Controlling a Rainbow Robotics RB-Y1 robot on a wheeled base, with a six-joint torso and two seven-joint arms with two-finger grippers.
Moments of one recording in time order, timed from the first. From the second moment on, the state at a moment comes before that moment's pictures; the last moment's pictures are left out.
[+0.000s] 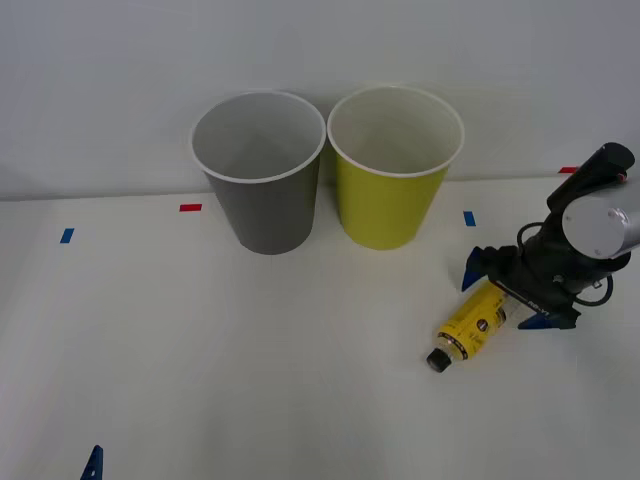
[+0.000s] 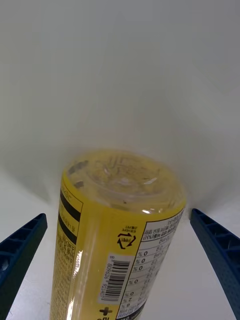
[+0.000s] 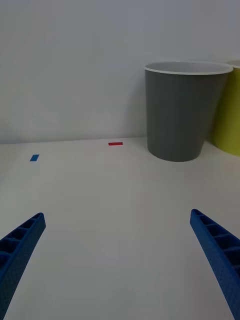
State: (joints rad) right arm -0.61 -0.89 0.56 -1.48 -1.07 1.31 0.50; left arm 1.25 0.44 -0.15 -2.20 0.19 -0.64 -1.48
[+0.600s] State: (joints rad) right arm -0.61 -0.87 0.56 -1.47 -1.05 1.28 0.51; left arm 1.25 0.44 -0.15 -2.20 0.19 -0.64 -1.48
